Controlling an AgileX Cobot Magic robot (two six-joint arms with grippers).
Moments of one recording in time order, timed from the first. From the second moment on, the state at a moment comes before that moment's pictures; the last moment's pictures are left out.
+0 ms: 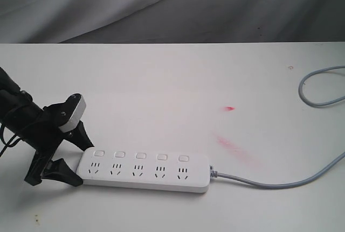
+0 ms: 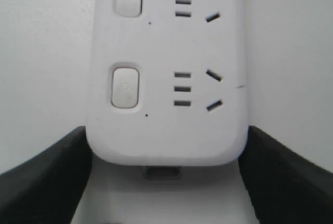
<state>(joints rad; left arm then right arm) 0.10 2.02 -1.01 -0.72 0.96 2.09 0.44 0.36 -1.10 -0.27 0.73 -0.18</state>
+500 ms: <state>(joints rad) 0.10 2.02 -1.01 -0.72 0.96 2.09 0.44 0.35 -1.10 -0.27 0.76 -0.18</state>
